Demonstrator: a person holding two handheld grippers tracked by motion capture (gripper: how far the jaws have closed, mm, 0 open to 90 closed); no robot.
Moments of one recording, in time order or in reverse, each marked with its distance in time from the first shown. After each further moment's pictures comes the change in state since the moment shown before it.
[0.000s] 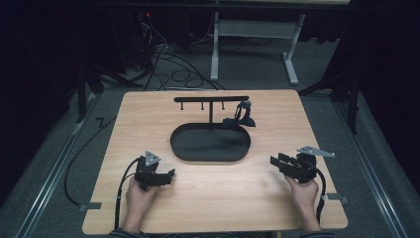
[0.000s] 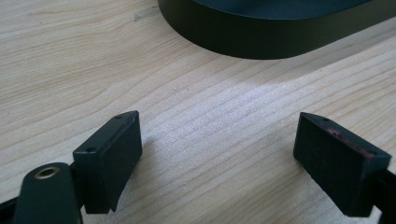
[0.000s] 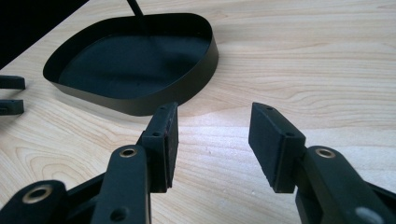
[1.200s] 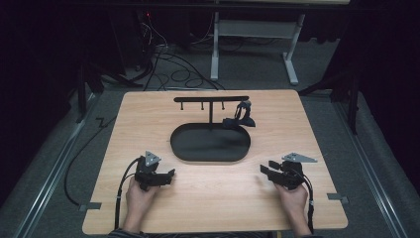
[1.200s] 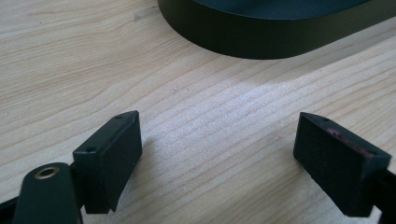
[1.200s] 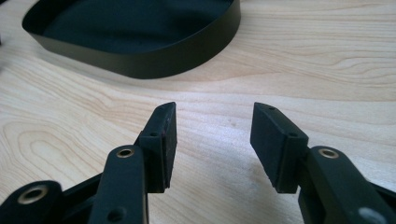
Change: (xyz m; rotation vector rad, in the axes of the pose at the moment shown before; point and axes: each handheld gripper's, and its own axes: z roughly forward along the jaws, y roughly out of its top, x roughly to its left) left arm 0.000 0.000 0.000 0.000 0.000 0.000; right arm 0.020 -0.024 0.027 0.073 -0.031 -0.083
